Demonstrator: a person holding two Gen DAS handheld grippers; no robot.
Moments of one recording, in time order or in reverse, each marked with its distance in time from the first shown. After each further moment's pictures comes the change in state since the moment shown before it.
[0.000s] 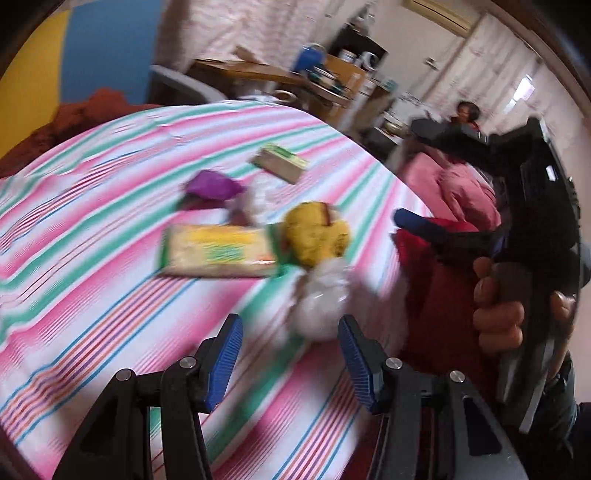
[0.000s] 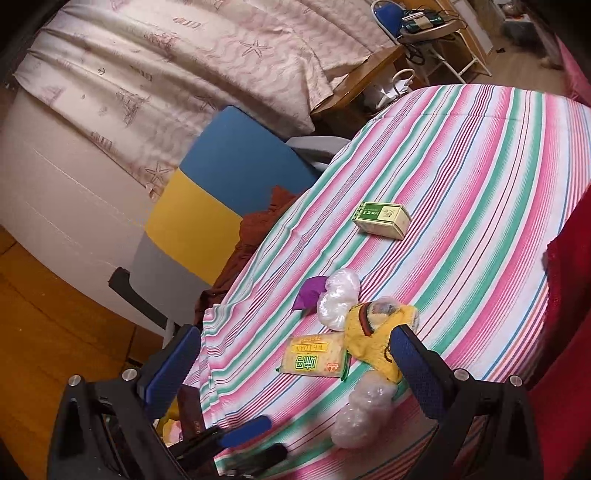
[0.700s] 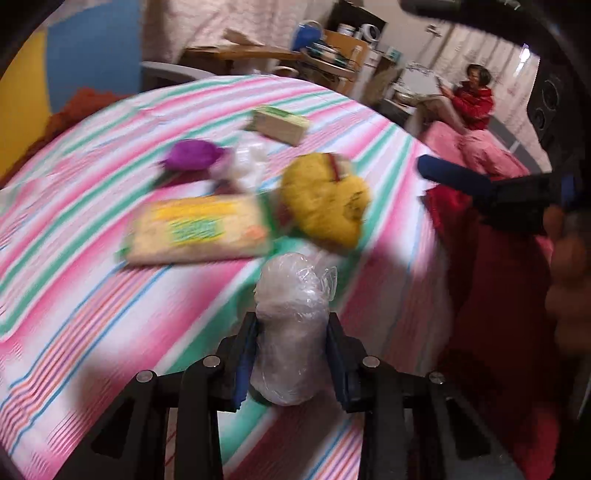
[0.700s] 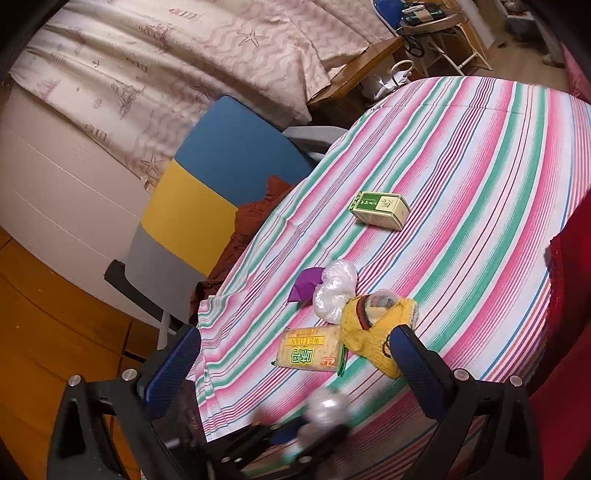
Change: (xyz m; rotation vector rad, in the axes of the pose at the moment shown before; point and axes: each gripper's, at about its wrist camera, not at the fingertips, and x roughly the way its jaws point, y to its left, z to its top) left arm 0.036 -0.009 -0.020 0.049 0.047 0.164; right arm 0.008 0.000 0.000 0.001 0.042 -0.035
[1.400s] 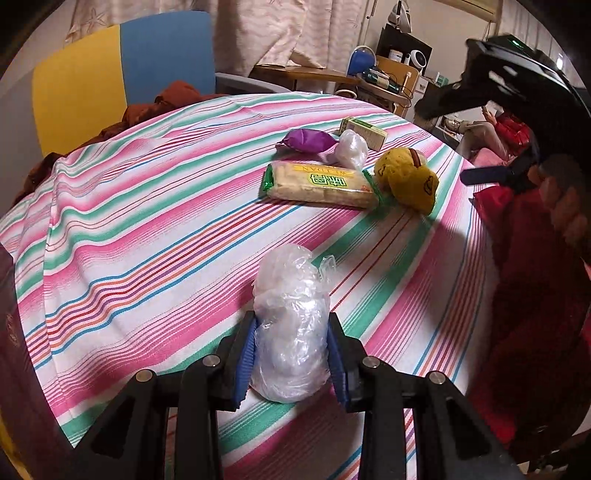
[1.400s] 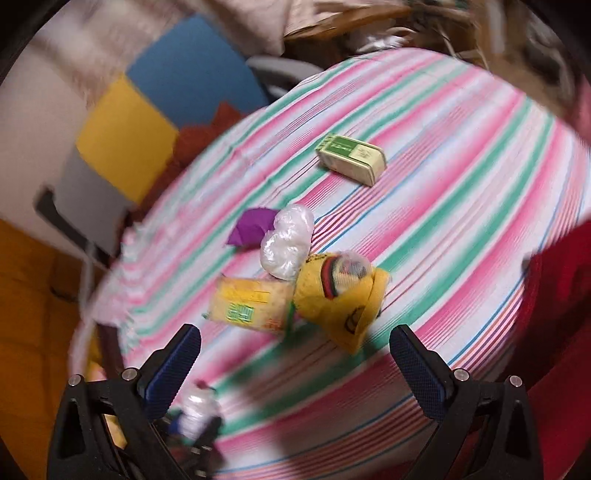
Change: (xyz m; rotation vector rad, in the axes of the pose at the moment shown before) left arm -0.043 0.049 -0.066 -0.095 -0.101 0.160; right arm 0.054 0.024 0.009 -0.208 0.307 -0.345
